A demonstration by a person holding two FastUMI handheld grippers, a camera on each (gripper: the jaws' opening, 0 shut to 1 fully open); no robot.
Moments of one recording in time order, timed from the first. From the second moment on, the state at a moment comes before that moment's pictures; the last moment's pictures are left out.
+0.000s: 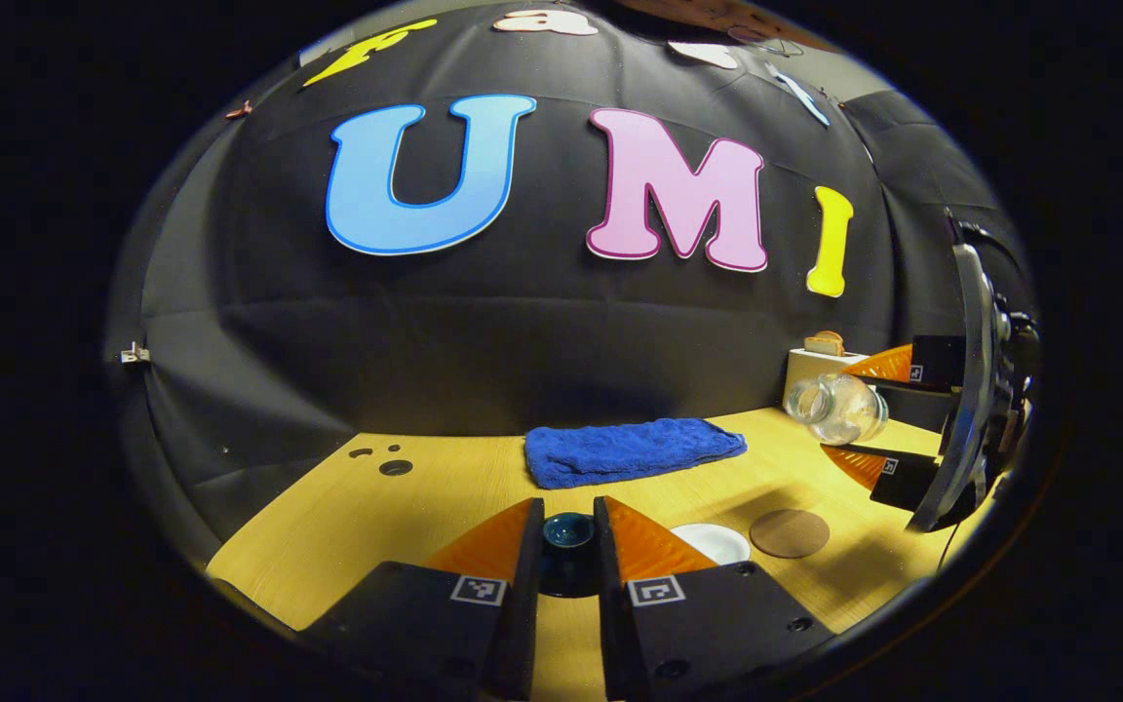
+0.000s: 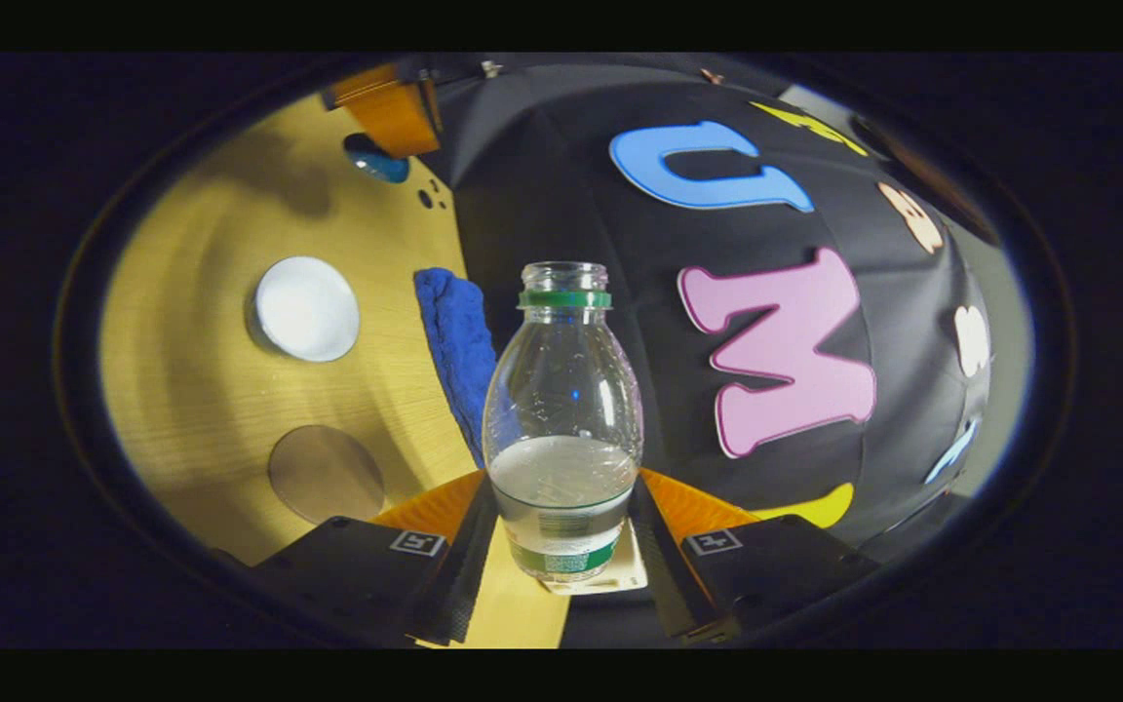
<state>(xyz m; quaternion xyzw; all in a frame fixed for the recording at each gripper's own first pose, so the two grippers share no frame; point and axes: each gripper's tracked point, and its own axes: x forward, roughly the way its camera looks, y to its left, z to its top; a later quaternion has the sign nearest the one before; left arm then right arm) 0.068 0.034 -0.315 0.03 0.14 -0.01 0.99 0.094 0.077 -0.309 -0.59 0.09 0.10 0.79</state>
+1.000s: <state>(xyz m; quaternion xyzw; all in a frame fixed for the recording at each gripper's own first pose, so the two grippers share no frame) 0.058 0.051 -0.322 0.03 0.14 0.00 0.99 0.104 0.087 -0.337 -0.75 0.04 0.13 0.65</state>
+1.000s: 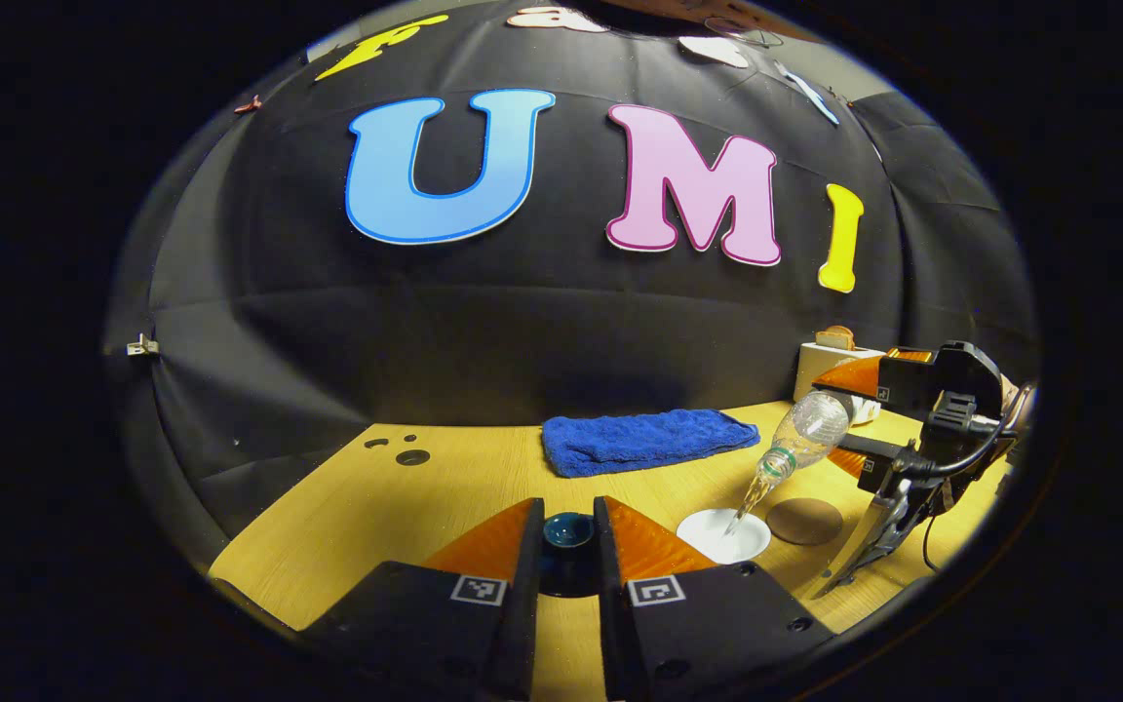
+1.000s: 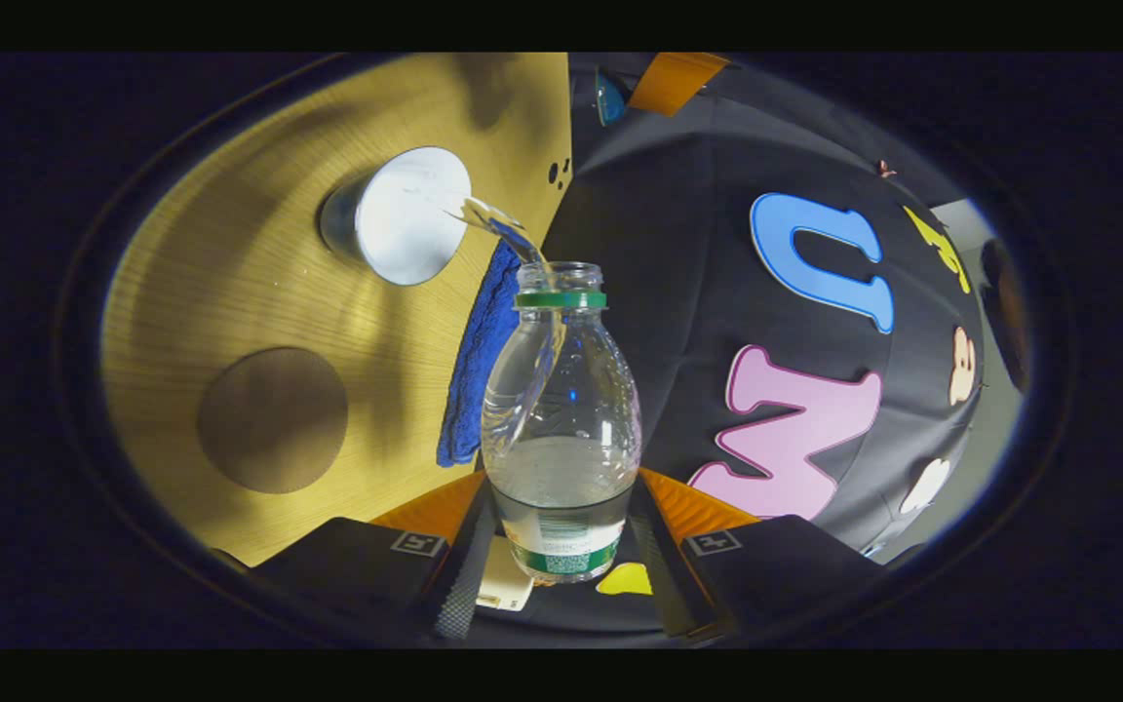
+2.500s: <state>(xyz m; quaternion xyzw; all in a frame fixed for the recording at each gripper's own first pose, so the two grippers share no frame) 0.053 0.058 -0.332 0.01 0.16 0.01 0.99 0.126 0.112 -0.312 -0.83 -0.11 0.11 0.54</state>
